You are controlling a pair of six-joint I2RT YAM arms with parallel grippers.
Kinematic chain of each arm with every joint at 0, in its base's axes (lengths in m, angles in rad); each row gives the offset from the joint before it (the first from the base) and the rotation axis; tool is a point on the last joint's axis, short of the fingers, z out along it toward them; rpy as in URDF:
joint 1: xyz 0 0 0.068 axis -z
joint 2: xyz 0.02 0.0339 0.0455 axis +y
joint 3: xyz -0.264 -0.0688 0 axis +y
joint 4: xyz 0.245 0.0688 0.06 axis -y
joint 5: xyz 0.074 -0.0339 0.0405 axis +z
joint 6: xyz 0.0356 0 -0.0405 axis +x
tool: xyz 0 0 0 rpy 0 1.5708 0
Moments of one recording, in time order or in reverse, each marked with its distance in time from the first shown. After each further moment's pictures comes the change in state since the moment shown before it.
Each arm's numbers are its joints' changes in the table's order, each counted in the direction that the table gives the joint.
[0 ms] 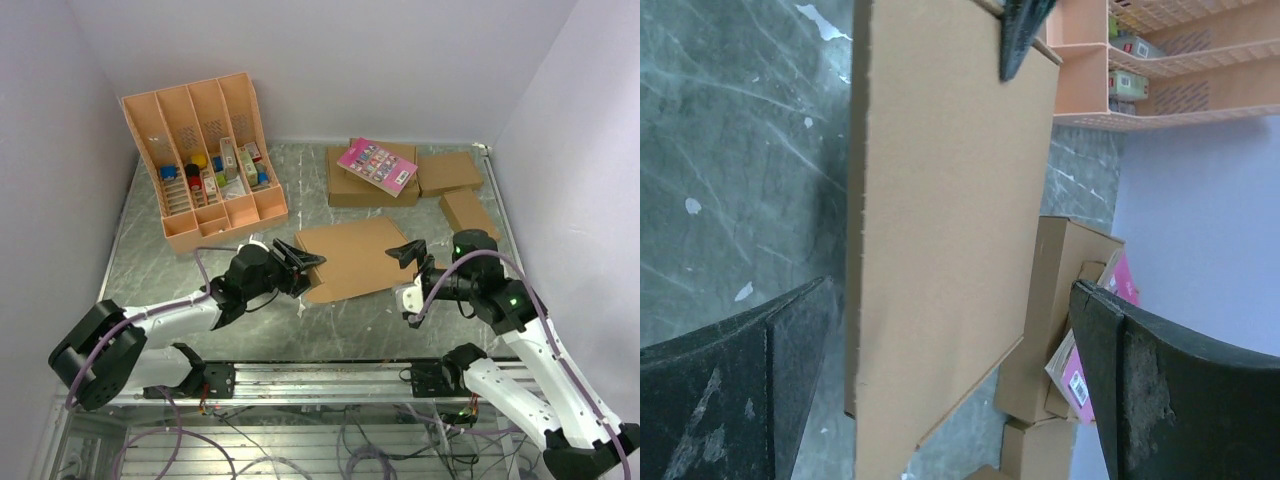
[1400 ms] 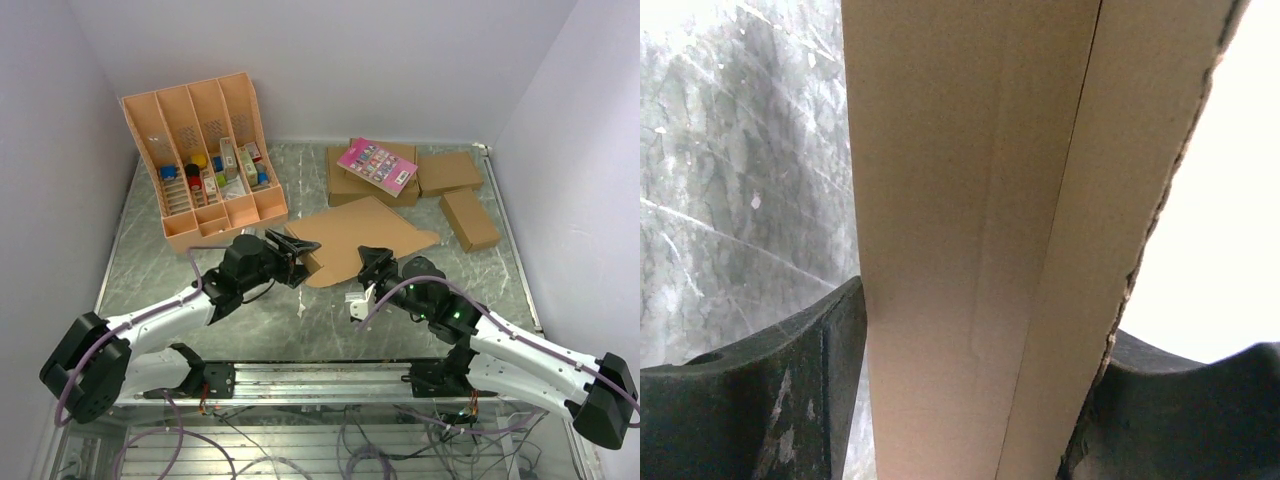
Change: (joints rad) left arm -0.033 -0.090 -0.083 -0.164 0.007 -0.133; right arm -0.446 0.086 0.395 0.809 -0.650 0.072
